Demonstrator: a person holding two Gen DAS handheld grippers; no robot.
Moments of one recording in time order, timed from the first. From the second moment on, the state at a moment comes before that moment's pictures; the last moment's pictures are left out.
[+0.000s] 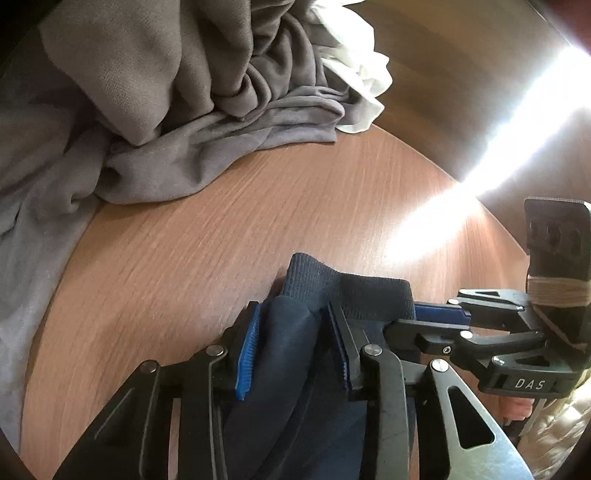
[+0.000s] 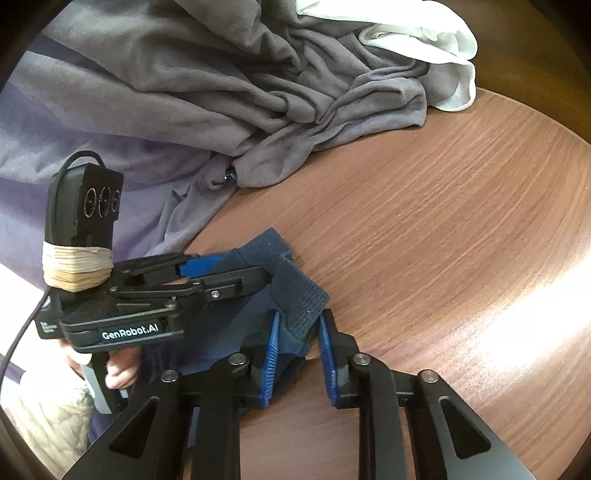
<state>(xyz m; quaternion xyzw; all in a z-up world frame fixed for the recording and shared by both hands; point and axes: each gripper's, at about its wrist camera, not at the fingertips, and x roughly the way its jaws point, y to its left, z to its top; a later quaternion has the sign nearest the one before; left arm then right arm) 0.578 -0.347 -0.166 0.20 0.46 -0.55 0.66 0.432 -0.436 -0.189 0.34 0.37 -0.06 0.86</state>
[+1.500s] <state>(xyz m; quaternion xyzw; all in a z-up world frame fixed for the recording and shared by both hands) 0.514 -0.189 -0.012 0.19 0.23 -0.63 0.72 0.358 -0.263 -0.033 0.04 0.25 -0.10 0.96</state>
